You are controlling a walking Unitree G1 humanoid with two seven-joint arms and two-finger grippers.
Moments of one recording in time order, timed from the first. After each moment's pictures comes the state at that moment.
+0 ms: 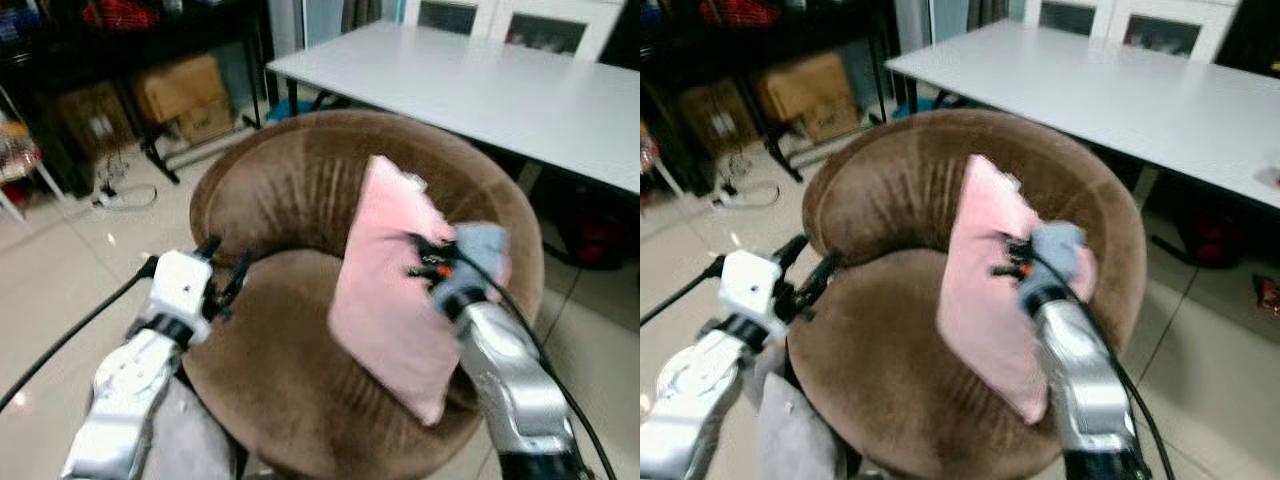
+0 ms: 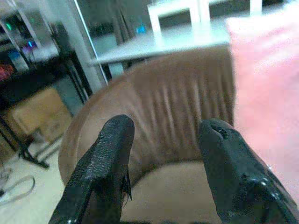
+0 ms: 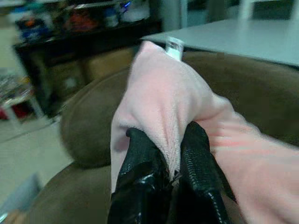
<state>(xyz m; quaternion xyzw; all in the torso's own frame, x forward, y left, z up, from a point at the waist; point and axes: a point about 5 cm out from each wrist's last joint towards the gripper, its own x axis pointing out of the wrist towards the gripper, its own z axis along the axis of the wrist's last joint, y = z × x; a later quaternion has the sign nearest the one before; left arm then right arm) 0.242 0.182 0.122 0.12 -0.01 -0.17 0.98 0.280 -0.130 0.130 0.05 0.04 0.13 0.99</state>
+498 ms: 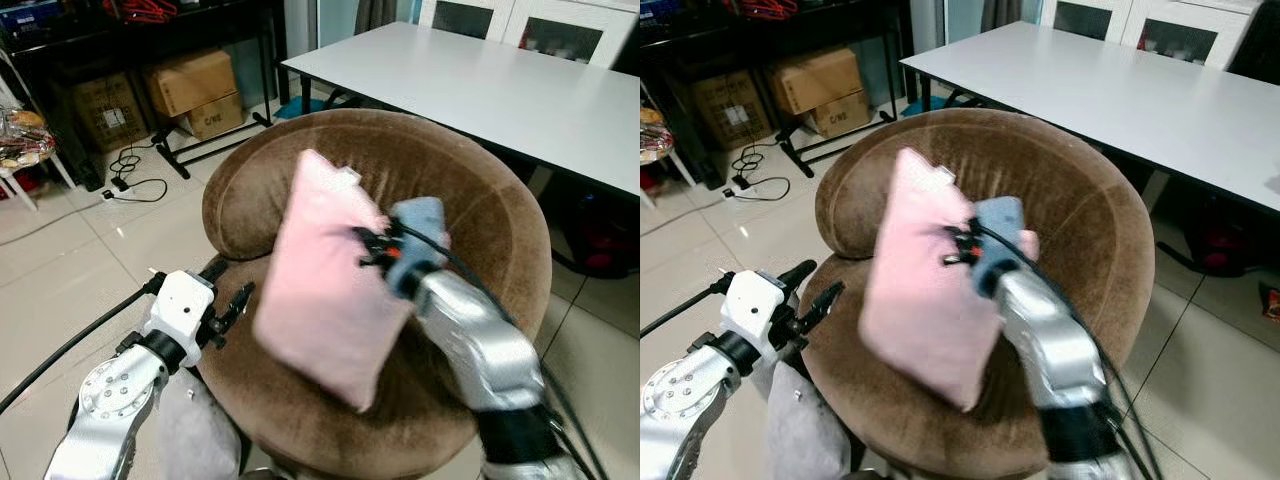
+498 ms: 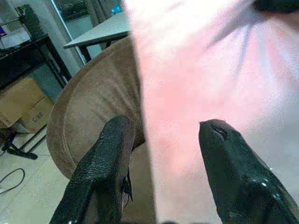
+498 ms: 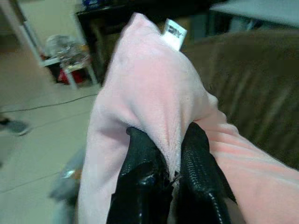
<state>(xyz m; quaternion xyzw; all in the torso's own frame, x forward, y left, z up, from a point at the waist) 0.229 0.186 0.115 0.15 0.03 -0.24 0.96 0.302 -0.080 0.139 0.06 0.12 0.23 0.96</state>
